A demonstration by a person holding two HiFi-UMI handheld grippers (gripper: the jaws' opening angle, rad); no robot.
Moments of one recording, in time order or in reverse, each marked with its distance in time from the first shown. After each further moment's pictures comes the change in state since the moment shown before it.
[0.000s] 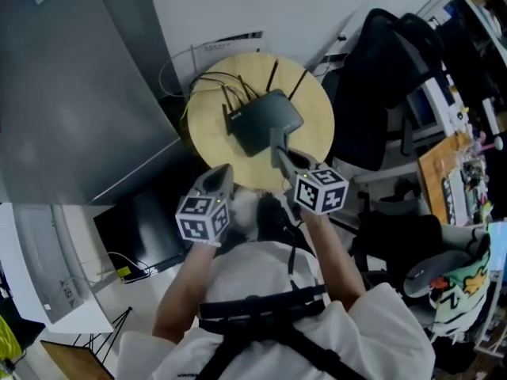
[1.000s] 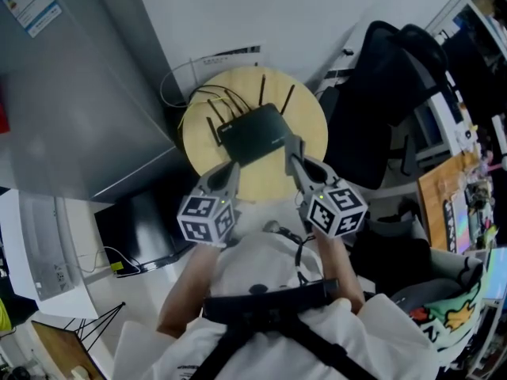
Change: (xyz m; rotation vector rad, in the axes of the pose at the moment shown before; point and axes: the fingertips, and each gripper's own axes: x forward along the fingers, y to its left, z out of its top) left arm 0.037 -0.087 0.054 0.034 -0.105 0.045; right arm -0.092 -0.044 0.074 -0.112 -0.131 0.050
